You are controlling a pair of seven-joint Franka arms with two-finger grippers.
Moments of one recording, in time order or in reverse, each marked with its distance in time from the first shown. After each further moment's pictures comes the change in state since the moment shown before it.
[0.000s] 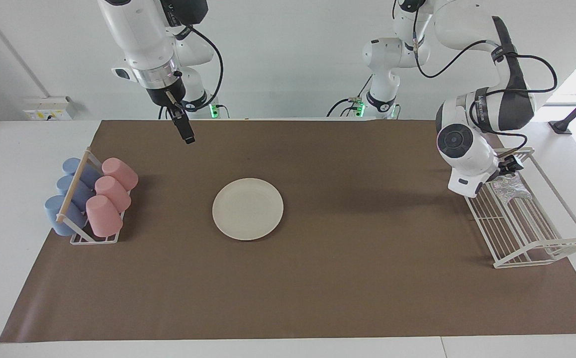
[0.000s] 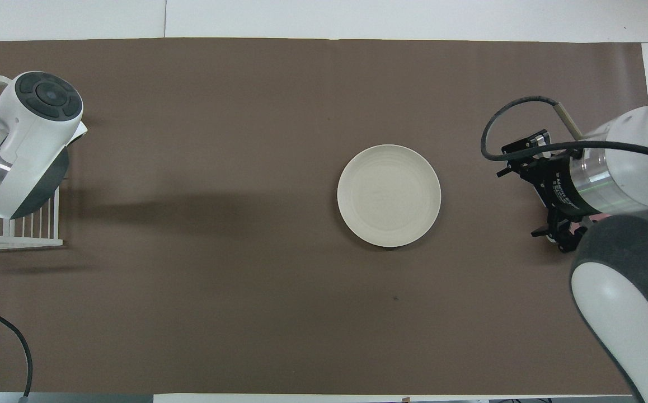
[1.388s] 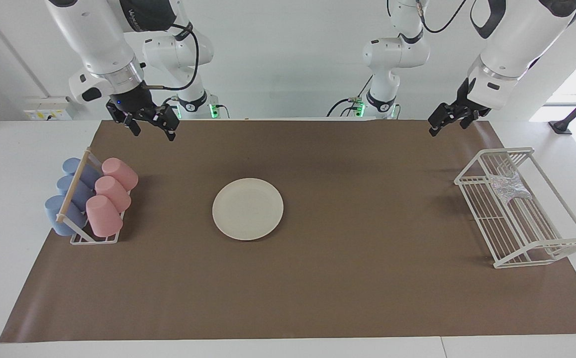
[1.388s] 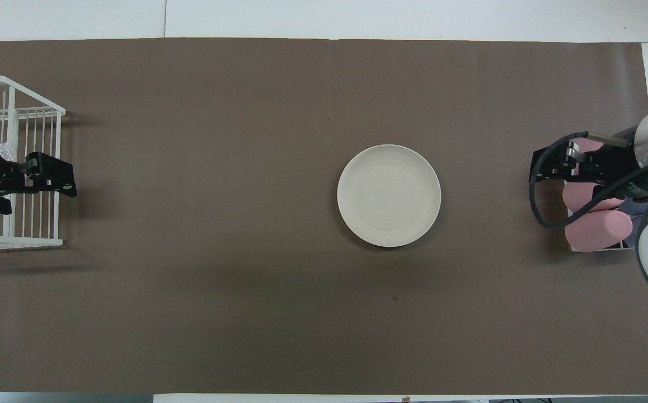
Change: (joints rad) left arm 0.009 -0.273 0.000 0.143 -0.771 -0.217 0.037; right arm -0.045 0.024 -0.058 0.033 -0.005 0.022 -0.932
